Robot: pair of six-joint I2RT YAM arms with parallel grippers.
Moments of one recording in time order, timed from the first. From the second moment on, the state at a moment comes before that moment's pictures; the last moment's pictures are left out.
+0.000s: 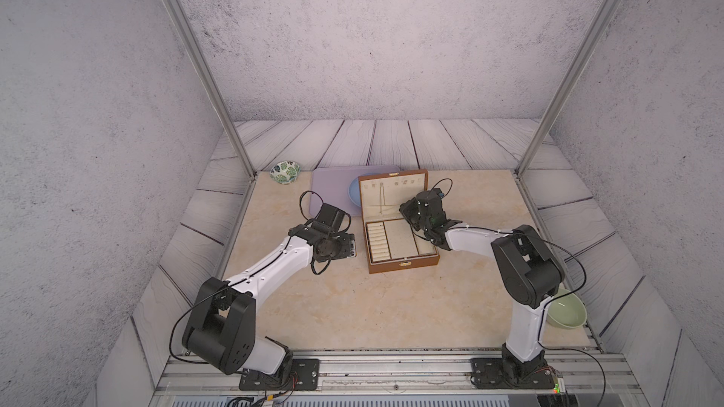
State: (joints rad) left arm -0.47 1.45 0.99 -0.60 0.03 -0.53; right arm 0.53 1.92 1.15 0.30 0.04 1.18
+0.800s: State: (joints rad) left arm -0.42 1.30 1.07 -0.56 -0.42 -0.50; right arm 0.44 1.25 0.97 -0.06 0.22 0.44
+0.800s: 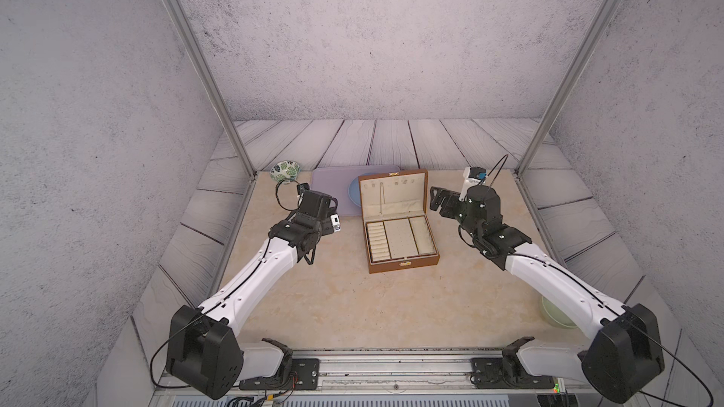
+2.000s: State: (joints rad) left arm -0.06 1.54 0.42 0.66 -0.23 0.03; right arm 0.07 1.56 0.41 0.74 0.22 -0.03
